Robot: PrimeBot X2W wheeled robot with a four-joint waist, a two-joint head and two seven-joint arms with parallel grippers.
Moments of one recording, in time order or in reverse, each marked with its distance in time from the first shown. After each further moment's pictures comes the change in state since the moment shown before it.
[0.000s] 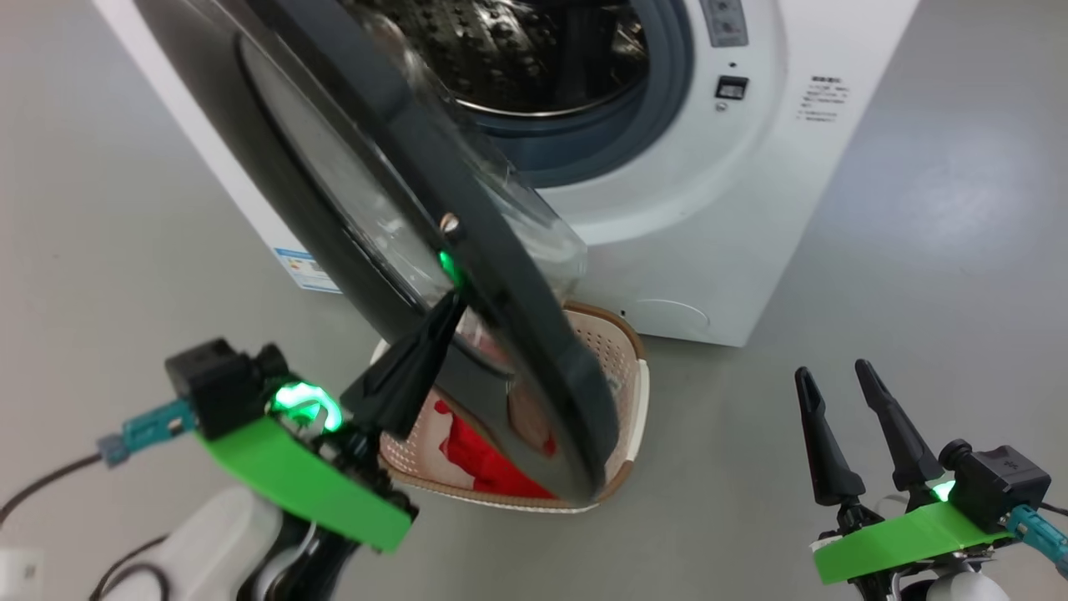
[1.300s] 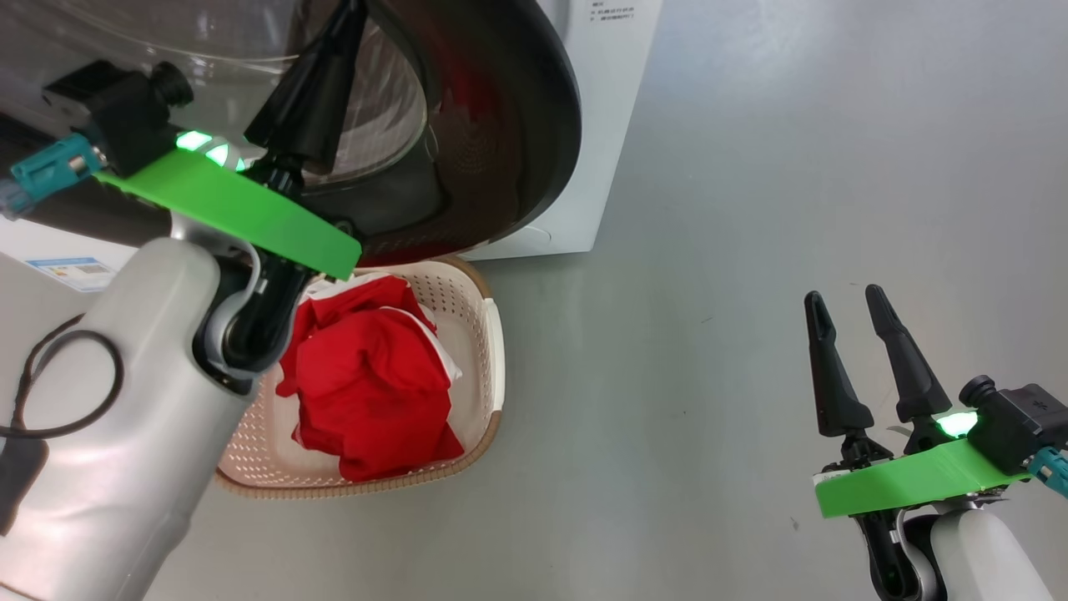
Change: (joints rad) left arm -0.463 -0.127 0.083 0.416 0.098 0.000 0.000; right arm -0.119 0.004 -0.007 -0.020 0.051 0.000 0.000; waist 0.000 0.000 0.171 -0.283
